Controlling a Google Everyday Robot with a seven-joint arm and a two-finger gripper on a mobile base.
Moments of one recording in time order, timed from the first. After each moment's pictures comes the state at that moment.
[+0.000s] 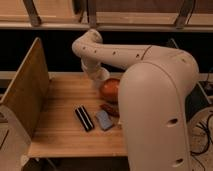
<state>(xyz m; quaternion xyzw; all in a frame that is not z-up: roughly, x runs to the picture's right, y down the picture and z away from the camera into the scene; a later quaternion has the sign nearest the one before) -0.065 -0.072 0.806 -0.17 0.12 0.55 0.81</state>
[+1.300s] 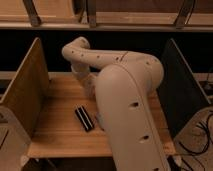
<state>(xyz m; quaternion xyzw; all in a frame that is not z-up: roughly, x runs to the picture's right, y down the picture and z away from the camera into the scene) -0.130 -0.029 0.860 -0.25 0.14 0.48 0.83</state>
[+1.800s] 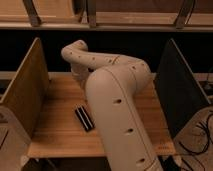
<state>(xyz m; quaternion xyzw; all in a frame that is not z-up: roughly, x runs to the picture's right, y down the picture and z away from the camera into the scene) -0.133 -0.015 0.886 -0.28 0.17 0.47 0.82</state>
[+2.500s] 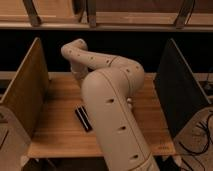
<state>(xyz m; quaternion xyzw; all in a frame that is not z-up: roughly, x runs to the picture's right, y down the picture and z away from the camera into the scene) -0.138 -0.023 0.895 -0.29 0.18 0.47 0.81</state>
